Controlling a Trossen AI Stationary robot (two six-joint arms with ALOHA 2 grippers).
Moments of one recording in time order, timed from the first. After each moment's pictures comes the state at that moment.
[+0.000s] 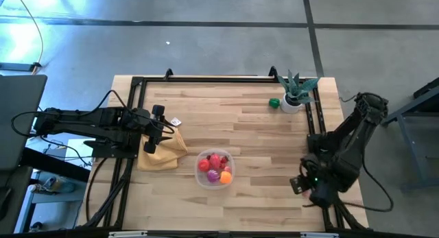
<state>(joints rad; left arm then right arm) 0.11 0.65 0.59 -0.65 -0.09 0.40 0.99 1.30 1.10 -1.22 0.17 2.20</state>
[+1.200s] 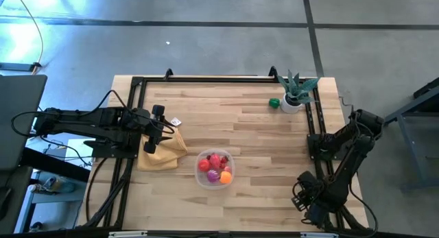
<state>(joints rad) 0.11 0.65 0.59 -0.65 -0.09 0.40 1.12 1.59 0.98 -1.06 0.00 2.12</state>
